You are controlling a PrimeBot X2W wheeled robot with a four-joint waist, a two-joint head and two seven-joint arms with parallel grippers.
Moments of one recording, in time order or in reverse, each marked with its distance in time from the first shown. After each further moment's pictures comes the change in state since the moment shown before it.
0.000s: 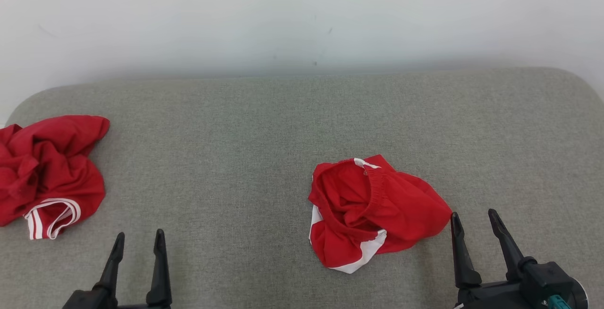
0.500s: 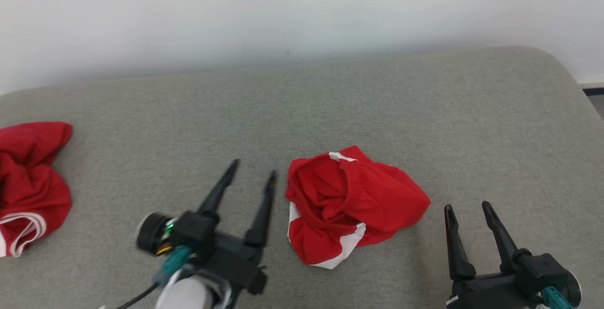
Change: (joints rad) left arm -0.300 0.026 -0.376 0.105 -0.029 -0.006 0.000; right arm -0.029 0.000 0.021 0.014 0.010 0.000 0.000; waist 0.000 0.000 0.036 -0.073
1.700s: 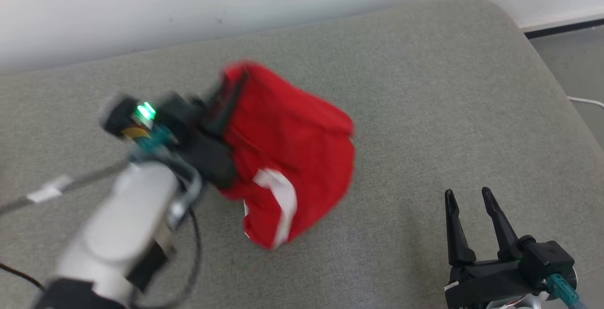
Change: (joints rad) left arm -0.501 0.167 -0.282 0.275 -0.188 0.000 0.000; right arm -0.051 0.001 0.010 0.004 0.072 0.000 0.000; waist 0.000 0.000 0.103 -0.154
